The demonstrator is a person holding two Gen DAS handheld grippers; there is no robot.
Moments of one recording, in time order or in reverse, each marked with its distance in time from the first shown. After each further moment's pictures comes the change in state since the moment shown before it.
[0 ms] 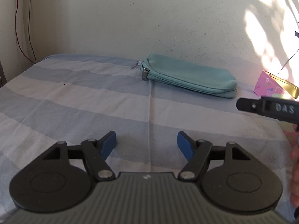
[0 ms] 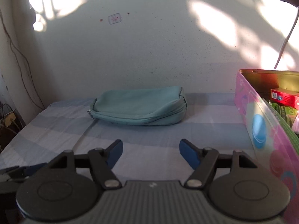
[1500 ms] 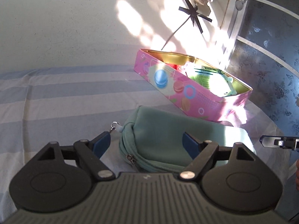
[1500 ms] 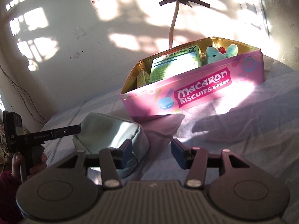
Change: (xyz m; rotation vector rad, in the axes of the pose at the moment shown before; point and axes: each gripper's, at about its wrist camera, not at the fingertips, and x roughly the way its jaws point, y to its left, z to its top) left arm -0.043 -0.078 -0.036 0.283 0.036 -0.606; right arm -0.262 -0.139 -0.146 0.250 -0.054 -0.040
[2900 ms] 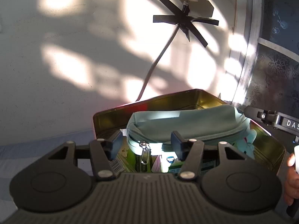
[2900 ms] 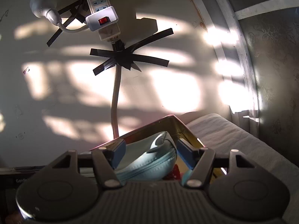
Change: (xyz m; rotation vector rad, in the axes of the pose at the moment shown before) left arm 0.141 -0.130 0.157 0.141 -0.049 0.190; right arm 0.094 -0.118 0.184 0.090 -0.324 -0.142
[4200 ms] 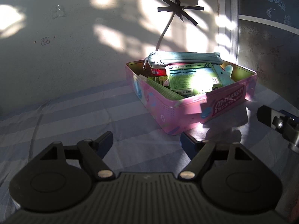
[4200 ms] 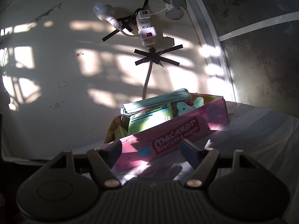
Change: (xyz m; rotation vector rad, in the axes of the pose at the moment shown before) left arm -0.148 0.007 -0.143 0.024 0.015 0.120; right arm -0.217 0.107 -0.144 -0.067 -0.115 -0.066
